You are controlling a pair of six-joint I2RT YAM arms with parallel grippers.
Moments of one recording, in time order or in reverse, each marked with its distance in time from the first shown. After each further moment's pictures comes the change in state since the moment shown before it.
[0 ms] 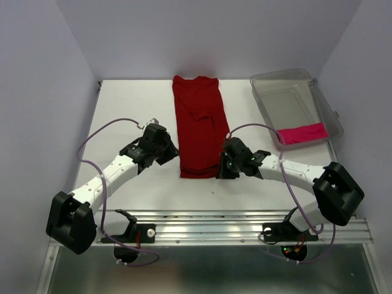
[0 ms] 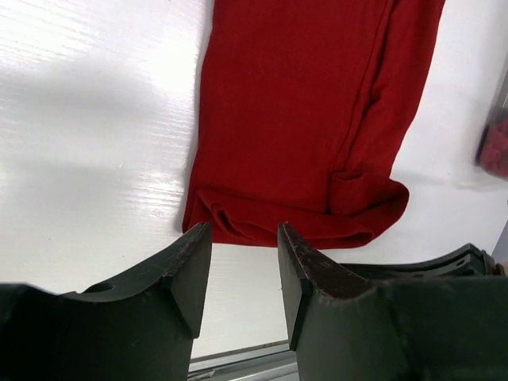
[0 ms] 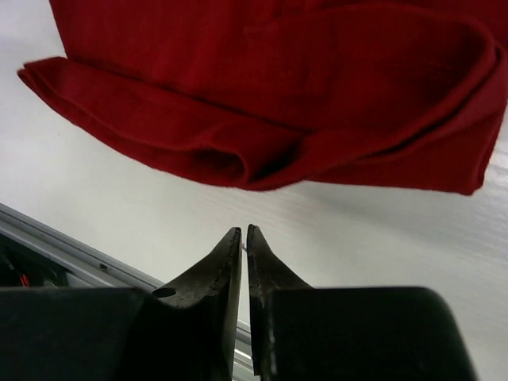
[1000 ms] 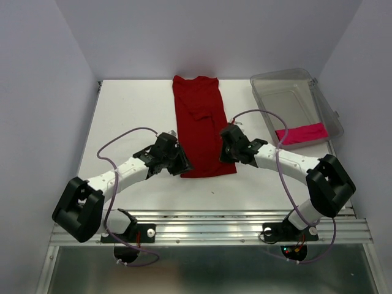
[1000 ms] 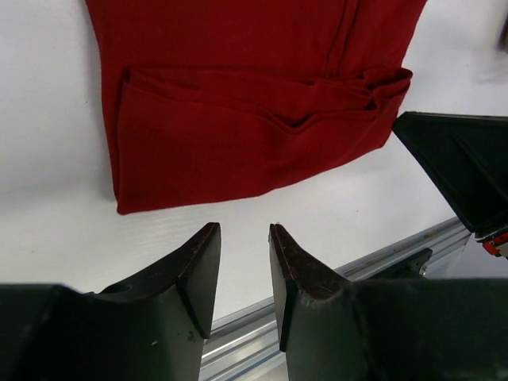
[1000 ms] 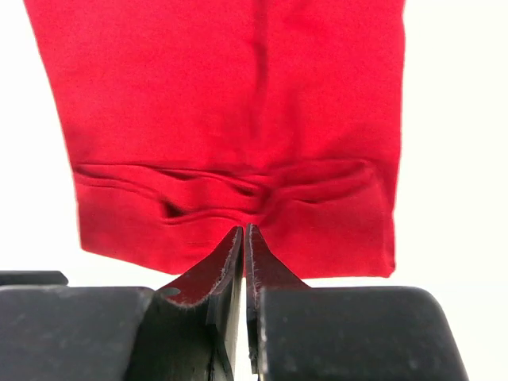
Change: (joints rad) left arm -0.099 0.058 -0.123 0.164 0.209 -0.014; right arm -0.058 0.121 0.187 -0.005 0.224 -0.024
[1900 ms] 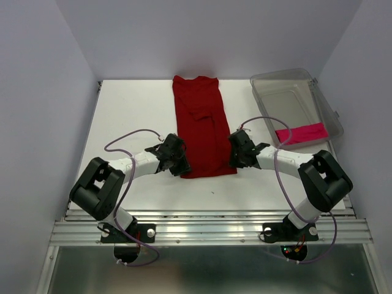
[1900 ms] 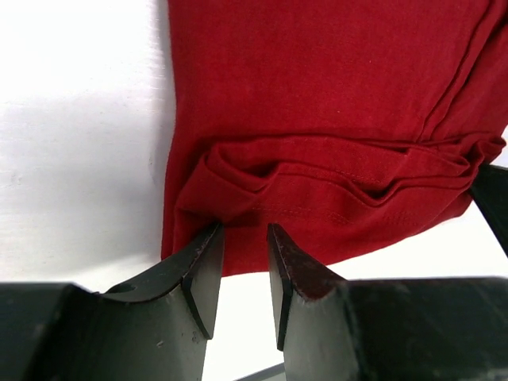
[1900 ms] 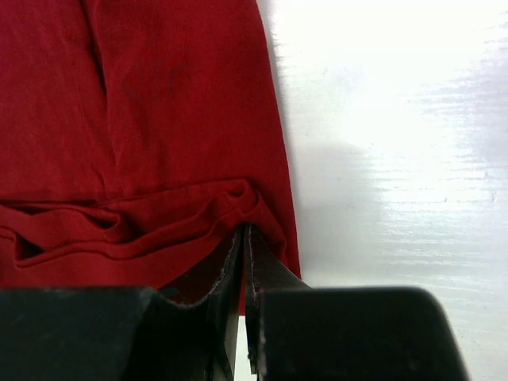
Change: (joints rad) left arm 0.005 0.261 0.045 0.052 -0.097 -0.008; right arm -0.102 0.061 -0.125 0.057 0.015 -0.058
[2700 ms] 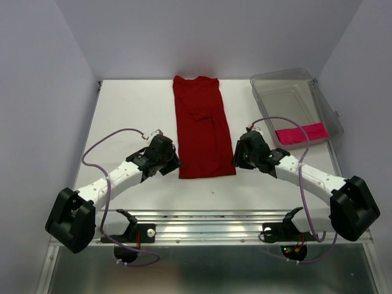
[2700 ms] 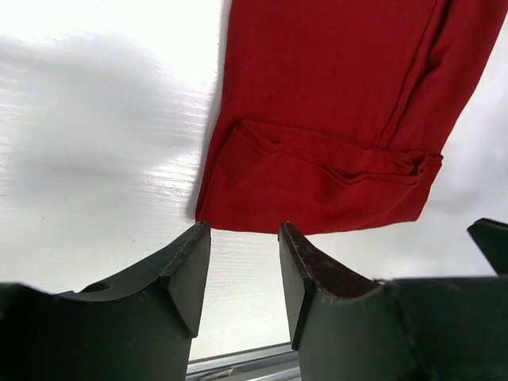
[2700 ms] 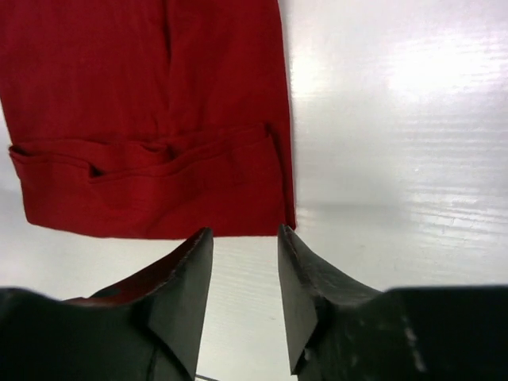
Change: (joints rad) left arm 0.013 -0.319 -0.053 -0.146 -0.142 -0.026; right arm 0.000 -0.314 -0.074 -0.081 -0.029 -0.012
